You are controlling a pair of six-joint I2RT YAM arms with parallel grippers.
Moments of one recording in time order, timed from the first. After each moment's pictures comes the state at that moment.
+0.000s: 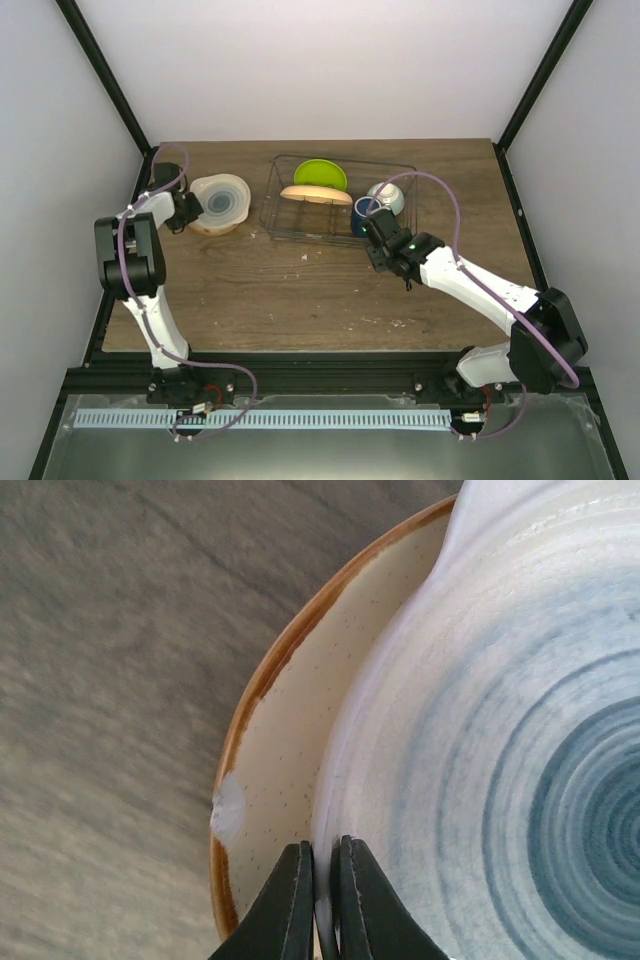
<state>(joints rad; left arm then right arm) 0.16 2.00 1.37 -0.47 0.00 -0.36 0.68 1.35 0.96 -0.62 0.46 0.15</state>
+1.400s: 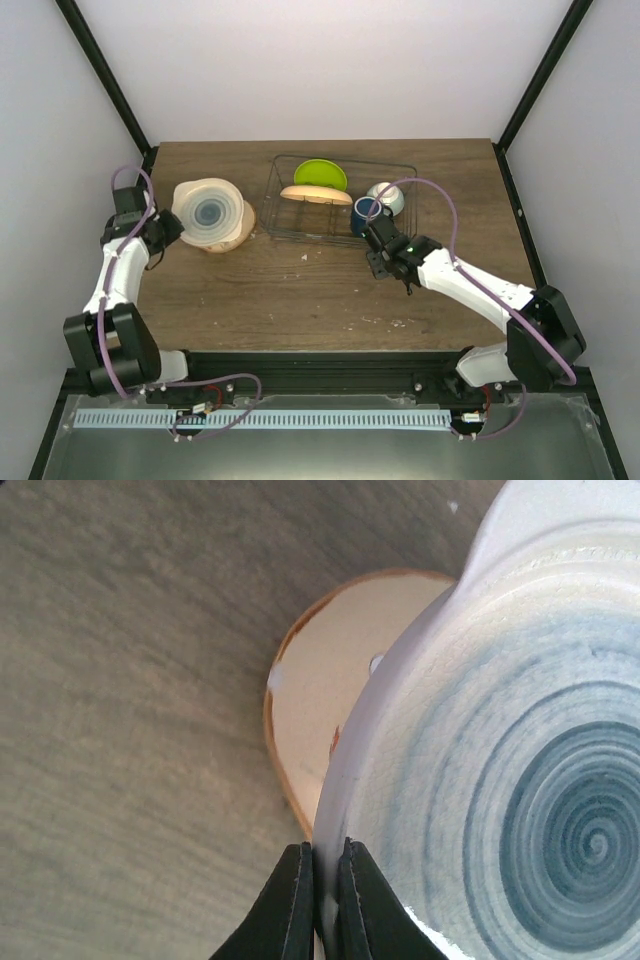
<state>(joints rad) 0.26 1.36 0.98 -0.53 0.20 -0.43 0.68 1.37 0.92 -0.64 0.41 0.18</state>
